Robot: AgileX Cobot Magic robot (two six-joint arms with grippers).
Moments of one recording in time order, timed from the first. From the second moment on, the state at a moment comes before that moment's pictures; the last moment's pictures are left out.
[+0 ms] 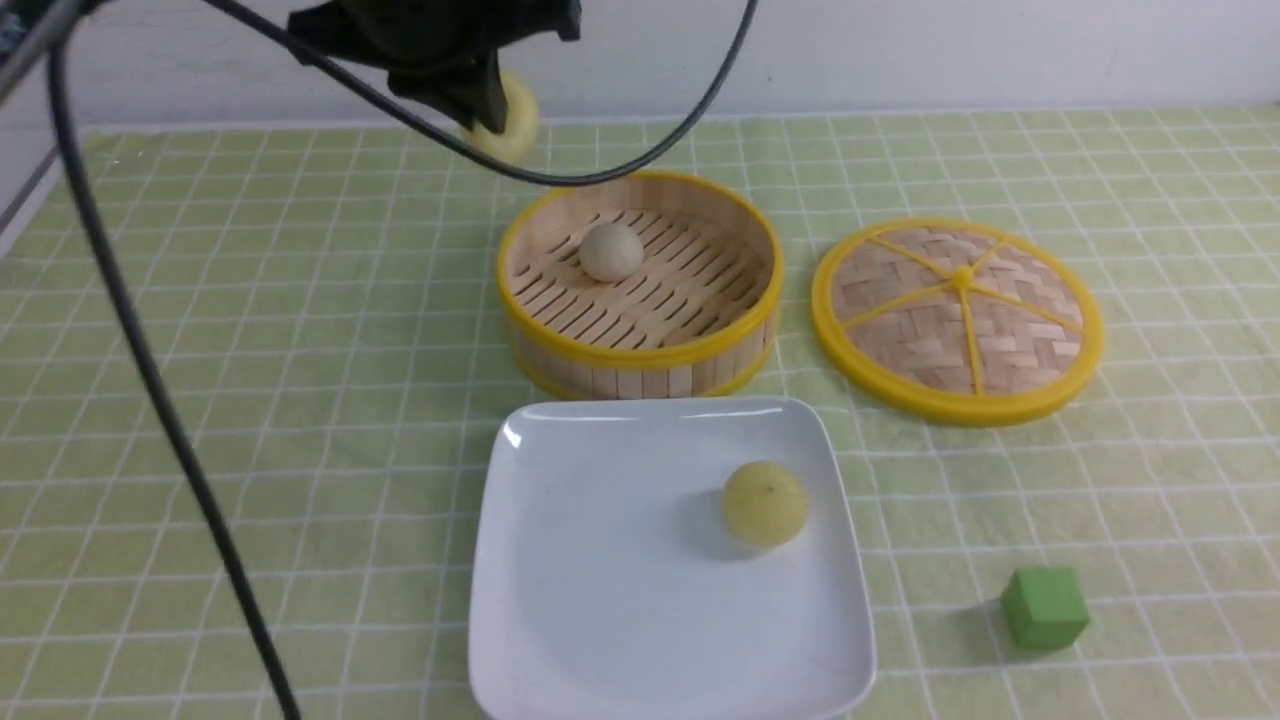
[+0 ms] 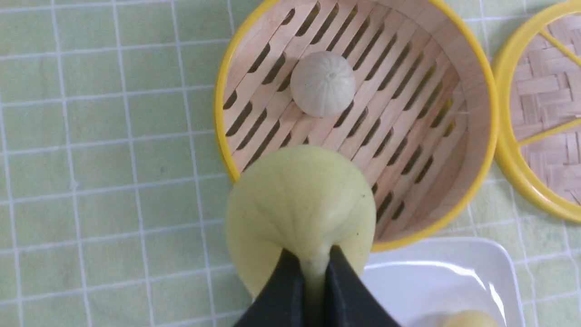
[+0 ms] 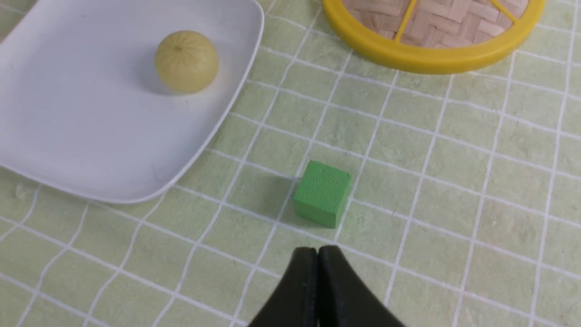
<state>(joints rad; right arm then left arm) 0.11 0.53 -0.54 0.36 0.81 -0.36 -0.37 1.91 -2.07 -0.04 1.24 -0.23</state>
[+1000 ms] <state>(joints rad) 0.11 0.53 -0.54 0.36 0.79 -0.35 -0.42 2.08 -2.00 -0.05 1.15 -0.45</state>
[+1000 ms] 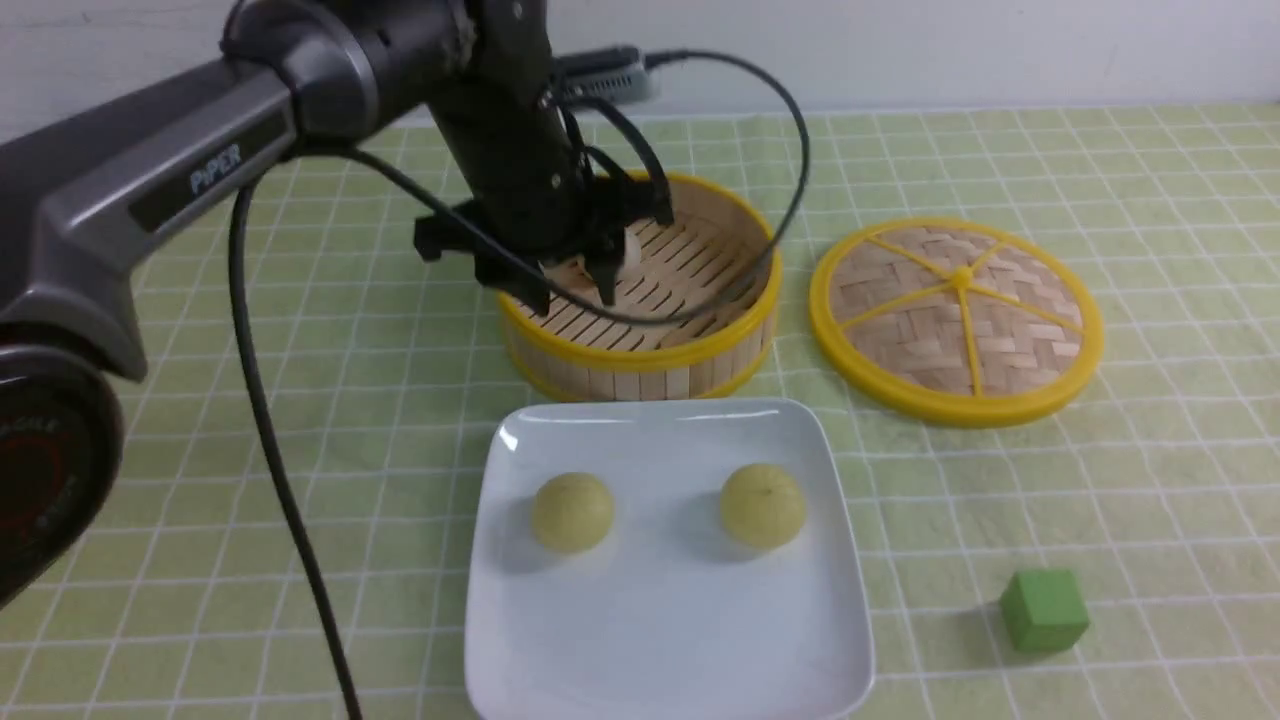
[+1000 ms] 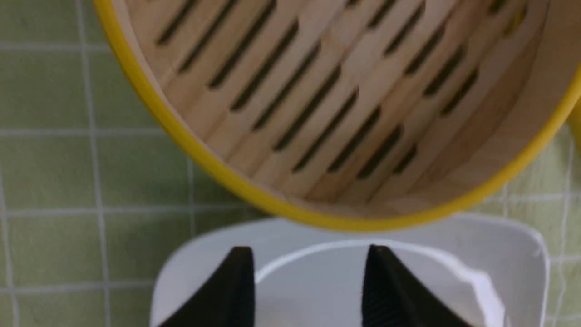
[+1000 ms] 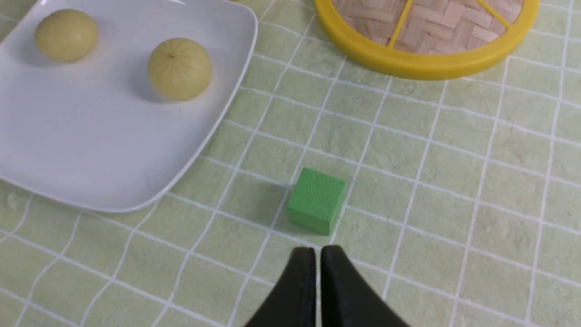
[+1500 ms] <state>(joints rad) 0.11 0.53 -0.54 0.36 0.79 -0.35 -0.34 2.51 -2.60 -0.18 1.20 -0.36</state>
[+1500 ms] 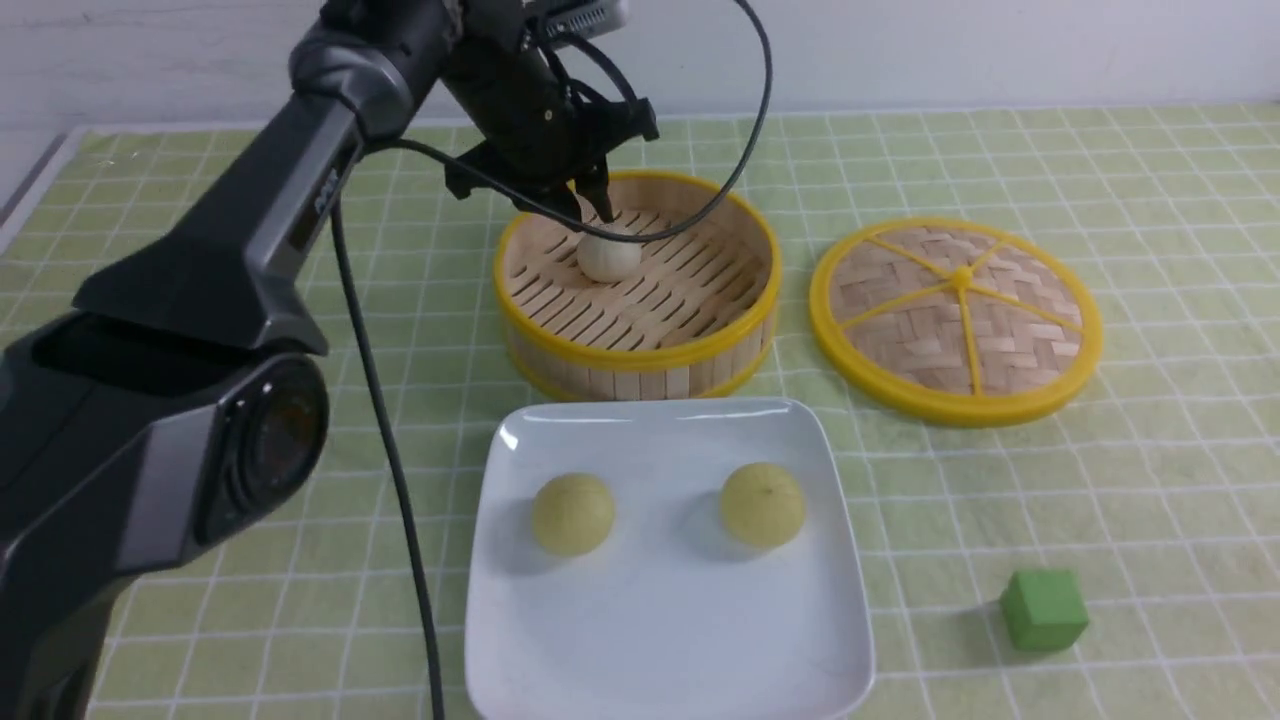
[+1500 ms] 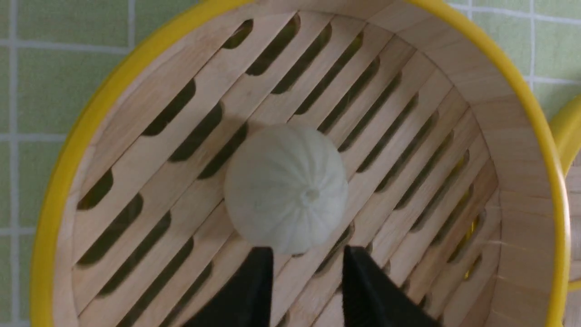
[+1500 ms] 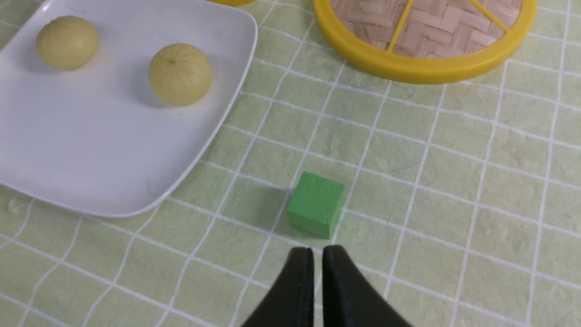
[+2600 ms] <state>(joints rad) 0.11 0.53 -0.53 0.37 0.77 -0.35 -0.35 2.19 -2.61 -0.18 1.24 -0.08</state>
